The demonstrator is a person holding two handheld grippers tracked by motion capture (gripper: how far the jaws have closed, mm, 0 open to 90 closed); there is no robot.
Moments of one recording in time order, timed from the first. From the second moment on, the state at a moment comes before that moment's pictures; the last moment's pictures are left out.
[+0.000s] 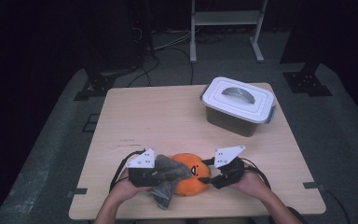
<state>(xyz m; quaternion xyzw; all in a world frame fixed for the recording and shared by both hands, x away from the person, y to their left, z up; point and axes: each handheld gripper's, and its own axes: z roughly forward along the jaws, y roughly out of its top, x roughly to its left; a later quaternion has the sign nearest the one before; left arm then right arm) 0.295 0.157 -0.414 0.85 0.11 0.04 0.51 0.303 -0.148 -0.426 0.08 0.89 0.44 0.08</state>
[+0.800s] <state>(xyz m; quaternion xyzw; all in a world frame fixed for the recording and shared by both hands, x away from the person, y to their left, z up) 0.291 0.155 -0.413 0.86 0.09 0.01 0.50 0.304 -0.148 -0.425 0.10 0.89 0.45 0.06</state>
